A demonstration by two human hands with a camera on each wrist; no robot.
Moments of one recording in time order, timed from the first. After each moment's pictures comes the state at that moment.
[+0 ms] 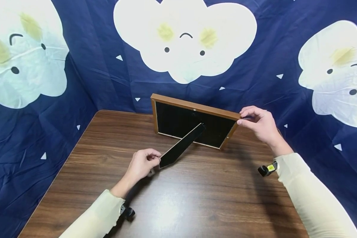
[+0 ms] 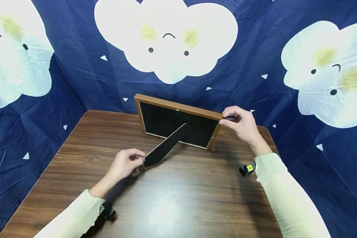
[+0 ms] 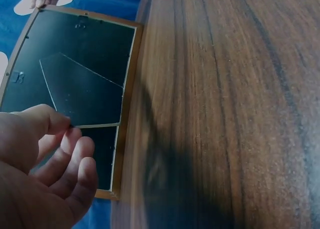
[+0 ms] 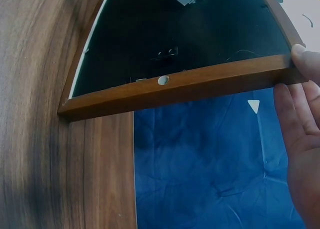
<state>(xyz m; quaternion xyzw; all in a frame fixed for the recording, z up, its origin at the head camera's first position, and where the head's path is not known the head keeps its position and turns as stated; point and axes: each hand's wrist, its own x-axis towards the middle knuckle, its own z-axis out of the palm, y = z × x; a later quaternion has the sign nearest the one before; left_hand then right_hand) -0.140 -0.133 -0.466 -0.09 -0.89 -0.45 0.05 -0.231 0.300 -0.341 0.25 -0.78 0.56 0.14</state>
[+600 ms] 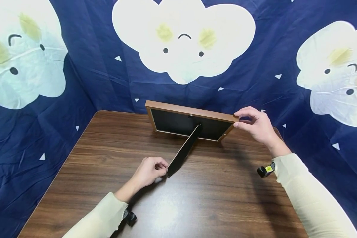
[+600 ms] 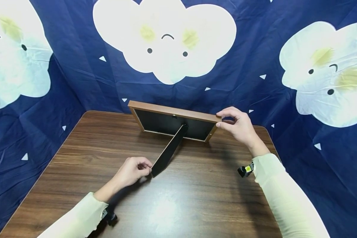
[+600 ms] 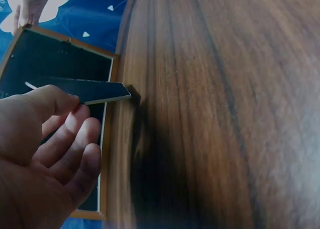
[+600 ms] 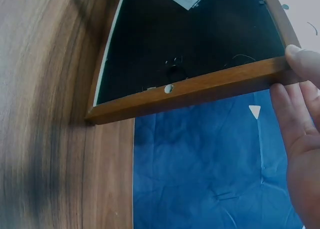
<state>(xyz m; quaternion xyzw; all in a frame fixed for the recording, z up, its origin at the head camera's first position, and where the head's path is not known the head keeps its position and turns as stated) -0.131 -0.115 -0.478 -0.18 -0.87 -0.45 -0.02 -0.214 0.286 -0.324 0.25 -0.82 0.50 0.13</state>
